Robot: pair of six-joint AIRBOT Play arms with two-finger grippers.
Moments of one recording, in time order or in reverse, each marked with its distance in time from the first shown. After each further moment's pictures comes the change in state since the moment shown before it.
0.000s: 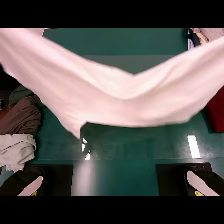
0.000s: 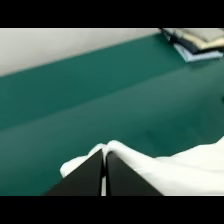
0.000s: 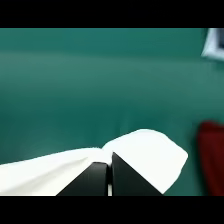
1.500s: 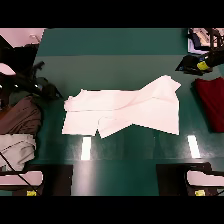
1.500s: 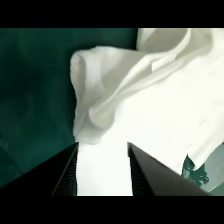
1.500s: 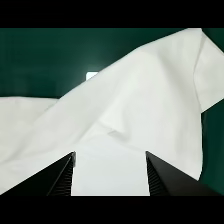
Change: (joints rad) left arm 0.369 -0.557 -0.709 -0.280 0.054 0.271; right arm -0.003 -0.410 -0.340 0.131 -0.222 -0.035
